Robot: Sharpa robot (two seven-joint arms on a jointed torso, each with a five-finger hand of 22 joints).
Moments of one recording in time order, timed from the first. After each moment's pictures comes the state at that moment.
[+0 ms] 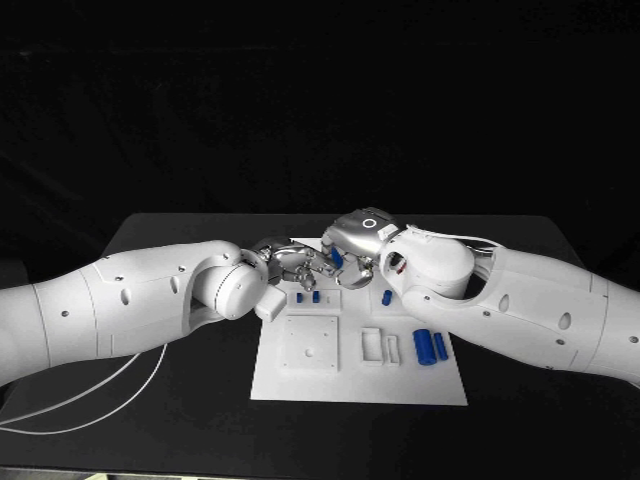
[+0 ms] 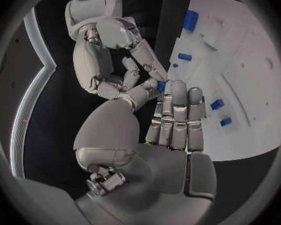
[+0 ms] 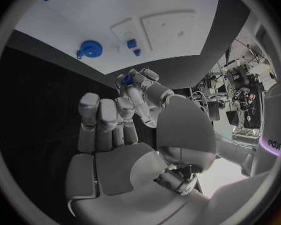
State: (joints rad) left arm 1.30 -0.64 -0.19 1.37 -0.11 -0.26 -0.09; left_hand 1.18 -0.04 0.62 -0.28 0.05 0.99 0.12 0.27 0.61 1.28 0.06 0.16 0.19 1.13 -0.05 1.14 0.41 0.05 0.90 -0.12 0.89 1.29; right arm 1.20 -0.56 0.00 1.48 -1.97 -0.16 -0.27; right_hand 1.03 -0.24 0.82 -0.18 0.05 1.07 0.07 0.36 0.46 1.23 -0.03 1.15 1.09 1.26 -0.13 1.27 1.20 0.20 1.13 -0.07 1.22 1.13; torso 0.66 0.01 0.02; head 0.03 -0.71
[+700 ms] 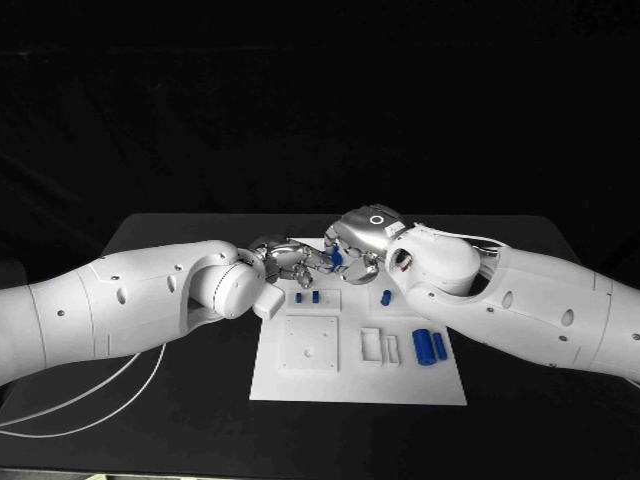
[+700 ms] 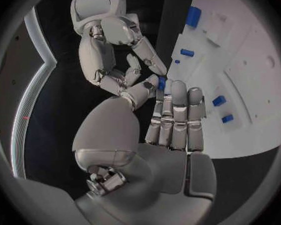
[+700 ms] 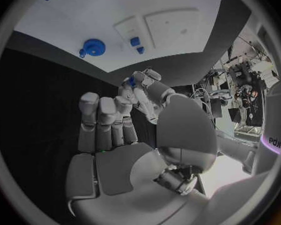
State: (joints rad) left arm 1.30 -0.65 -0.19 1.37 -0.09 -0.28 -0.08; left_hand 1.18 -0.05 0.63 -0.29 0.05 1.02 0.11 0.29 0.61 1.29 0.05 0.16 0.19 1.14 -0.06 1.14 0.41 0.05 0.91 -0.12 0.89 1.29; right arm 1.20 -0.57 0.00 1.46 -1.94 -0.21 -0.27; right_hand 1.03 -0.29 0.79 -0.21 0.05 0.96 0.09 0.27 0.42 1.18 0.02 1.10 1.07 1.19 -0.10 1.22 1.17 0.20 1.10 -0.07 1.18 1.12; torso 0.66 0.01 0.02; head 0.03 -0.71
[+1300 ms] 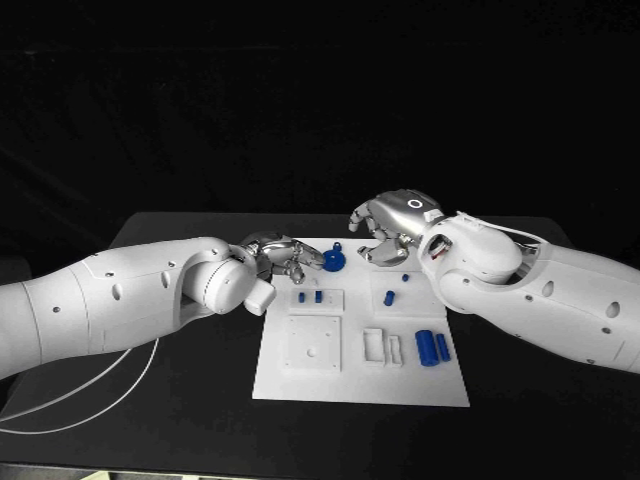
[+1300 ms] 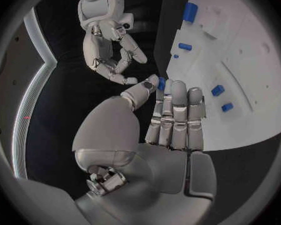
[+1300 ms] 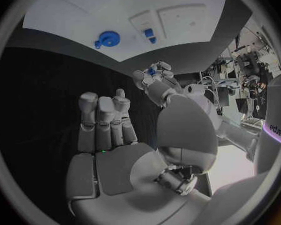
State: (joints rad) left arm 1.30 -0.68 -0.19 1.33 -0.12 -0.23 -0.06; left_hand 1.18 -0.05 0.64 -0.29 0.05 1.01 0.11 0.29 0.60 1.29 0.05 0.15 0.19 1.14 -0.06 1.14 0.41 0.05 0.91 -0.12 0.89 1.29; right arm 1.20 -0.67 0.04 1.47 -1.83 -0.34 -0.23; right_hand 1.03 -0.30 0.79 -0.24 0.20 0.92 0.11 0.26 0.42 1.14 0.03 1.10 1.06 1.17 -0.07 1.21 1.17 0.20 1.08 -0.05 1.17 1.12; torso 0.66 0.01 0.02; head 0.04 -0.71
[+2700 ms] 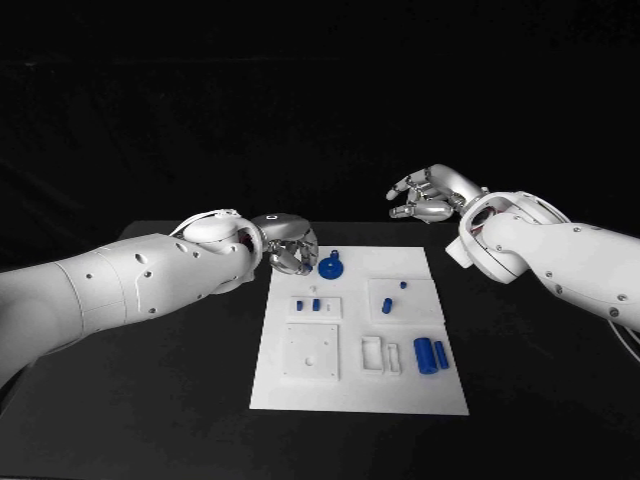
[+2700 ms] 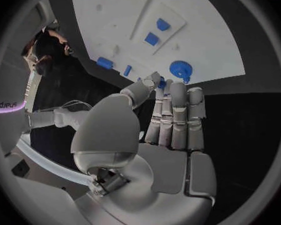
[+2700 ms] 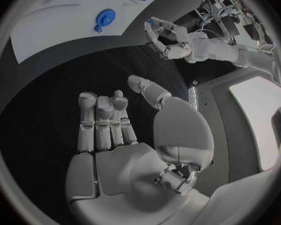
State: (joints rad) left arm 1.35 -0.54 -0.20 1.09 -1.43 -0.17 0.18; left_hand 1.22 -0.08 0.66 -0.29 0.05 1.01 0.12 0.29 0.58 1.30 0.05 0.13 0.19 1.16 -0.06 1.15 0.43 0.05 0.93 -0.13 0.90 1.30; right arm 1.27 -0.69 0.05 1.24 -1.08 -0.36 0.01; right_hand 1.01 -0.19 0.67 -0.28 0.43 0.87 0.13 0.26 0.42 1.10 0.05 1.11 1.02 1.14 -0.06 1.20 1.15 0.20 1.05 -0.02 1.14 1.12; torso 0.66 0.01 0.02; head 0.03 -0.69
